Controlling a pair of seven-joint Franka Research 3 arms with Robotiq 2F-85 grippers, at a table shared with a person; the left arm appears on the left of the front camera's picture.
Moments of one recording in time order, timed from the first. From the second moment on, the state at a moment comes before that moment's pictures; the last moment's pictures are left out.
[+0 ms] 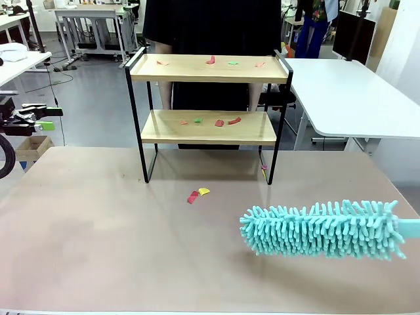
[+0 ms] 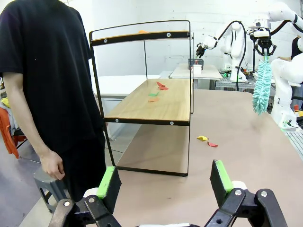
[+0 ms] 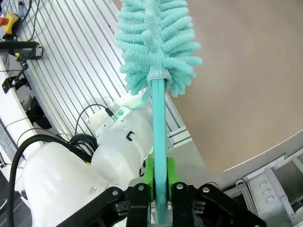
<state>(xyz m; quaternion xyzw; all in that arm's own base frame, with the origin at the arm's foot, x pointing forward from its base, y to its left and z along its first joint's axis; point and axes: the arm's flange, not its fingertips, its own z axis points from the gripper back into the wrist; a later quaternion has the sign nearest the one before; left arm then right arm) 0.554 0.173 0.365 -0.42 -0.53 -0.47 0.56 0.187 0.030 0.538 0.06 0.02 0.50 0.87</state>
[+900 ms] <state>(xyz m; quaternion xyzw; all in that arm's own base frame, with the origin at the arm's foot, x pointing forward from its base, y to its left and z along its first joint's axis) 0.554 0.173 0.365 -0.42 -0.53 -0.47 0.56 0.187 0.030 0.538 0.06 0.02 0.50 0.87</state>
